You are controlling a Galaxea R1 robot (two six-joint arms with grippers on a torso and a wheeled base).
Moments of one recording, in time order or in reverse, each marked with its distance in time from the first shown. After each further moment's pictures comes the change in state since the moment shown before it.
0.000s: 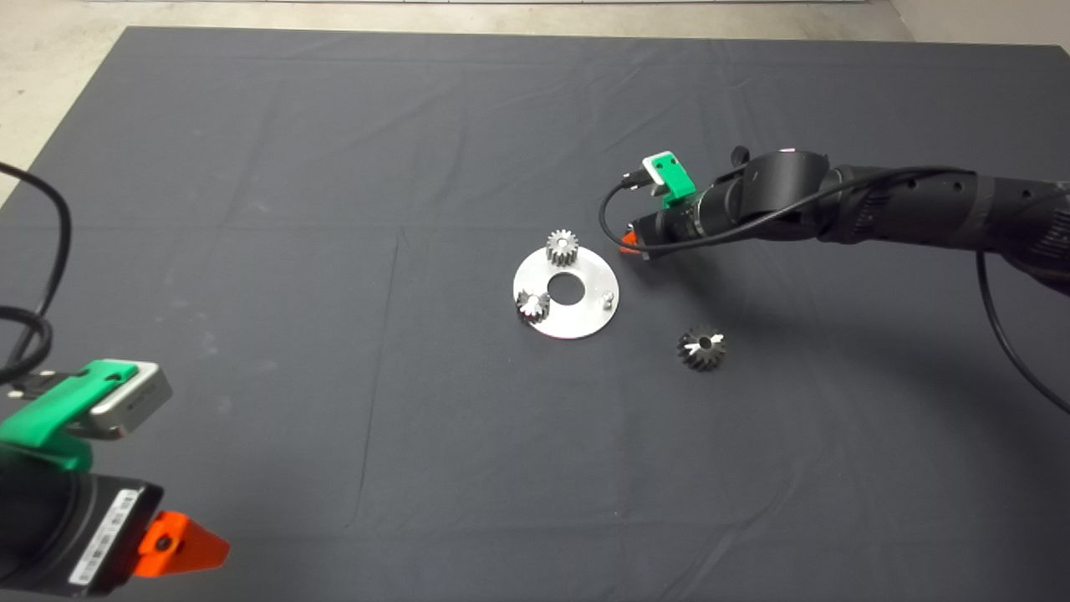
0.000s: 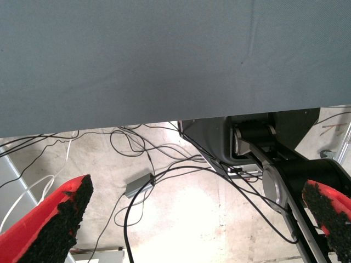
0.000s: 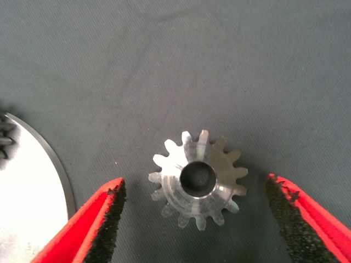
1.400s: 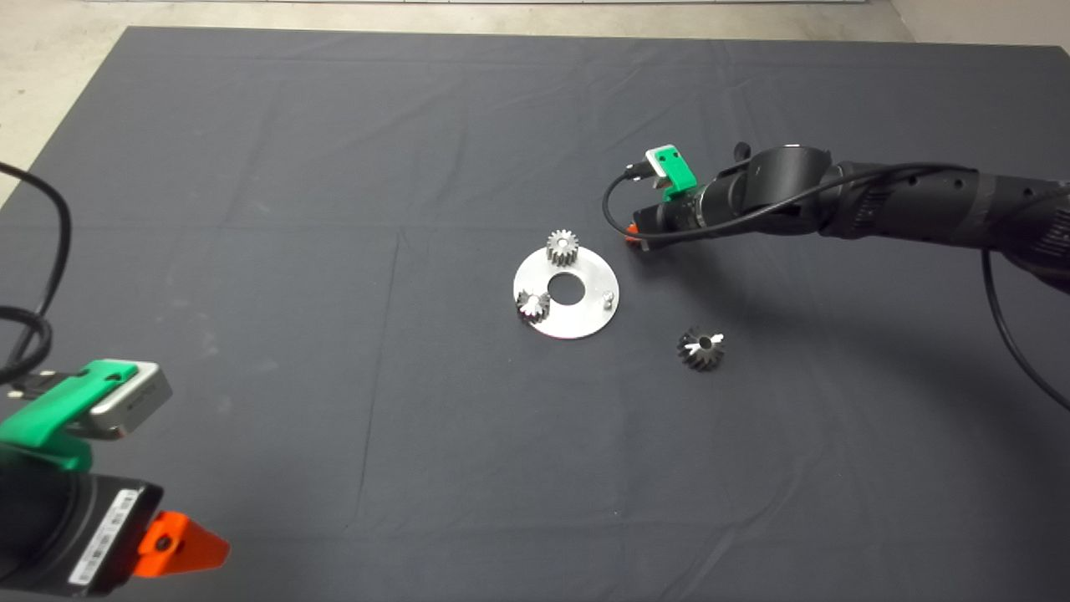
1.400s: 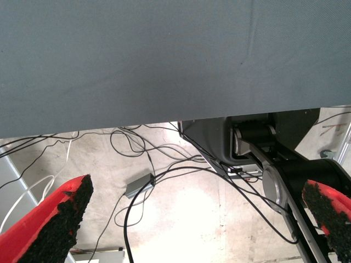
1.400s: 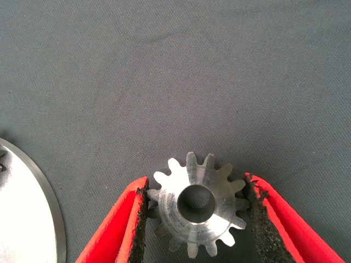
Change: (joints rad) left arm 0.000 0.000 0.000 0.000 0.000 0.000; right arm -0.007 -0.002 -0.052 -0.001 0.084 0.001
